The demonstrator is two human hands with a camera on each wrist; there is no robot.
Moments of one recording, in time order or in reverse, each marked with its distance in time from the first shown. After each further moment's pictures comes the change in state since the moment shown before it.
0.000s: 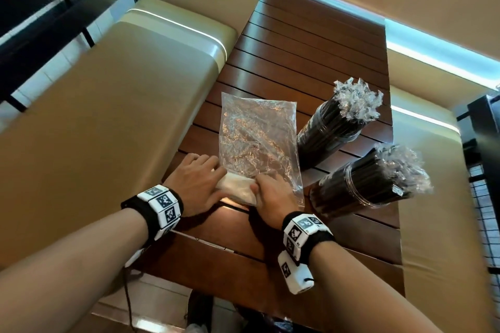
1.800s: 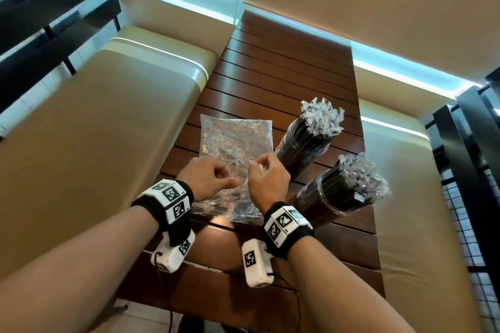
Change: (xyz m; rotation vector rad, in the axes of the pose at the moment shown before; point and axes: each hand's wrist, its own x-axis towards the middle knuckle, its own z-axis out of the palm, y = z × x) left_hand 0.065 0.023 -0.052 -0.736 -0.130 -0.433; right_hand 0.016 -0.023 -0.060 0.521 0.610 0.301
